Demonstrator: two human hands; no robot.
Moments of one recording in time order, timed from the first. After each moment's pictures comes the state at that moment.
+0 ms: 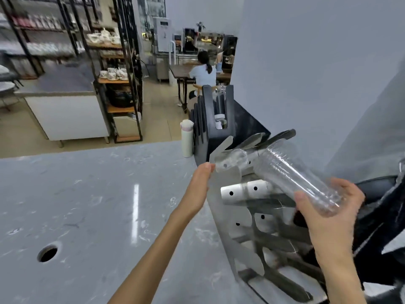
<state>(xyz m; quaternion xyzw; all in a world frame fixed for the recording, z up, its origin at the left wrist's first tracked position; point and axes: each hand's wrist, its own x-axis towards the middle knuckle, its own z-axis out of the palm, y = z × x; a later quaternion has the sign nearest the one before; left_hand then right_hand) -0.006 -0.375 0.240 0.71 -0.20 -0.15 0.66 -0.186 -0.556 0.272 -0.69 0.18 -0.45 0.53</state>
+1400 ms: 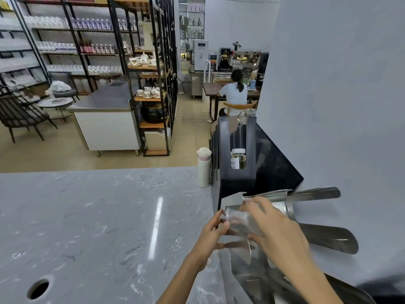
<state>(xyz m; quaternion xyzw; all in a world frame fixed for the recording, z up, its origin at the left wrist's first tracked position) 0.088 -0.445 0.148 0.67 -0.06 -0.25 0.69 0.000 -0.591 0.269 -1.00 0.01 -0.07 0.05</state>
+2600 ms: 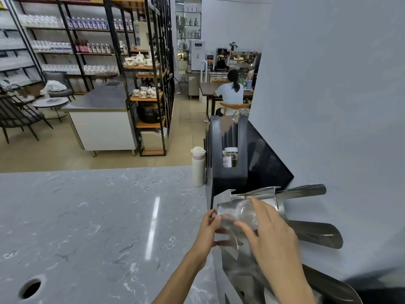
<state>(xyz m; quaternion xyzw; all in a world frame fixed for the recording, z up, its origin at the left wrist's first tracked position) 0.073 -0.461 0.159 0.67 -0.03 -0.23 0.70 -0.022 -0.580 0.266 -0.97 0.10 -0.21 0.11</state>
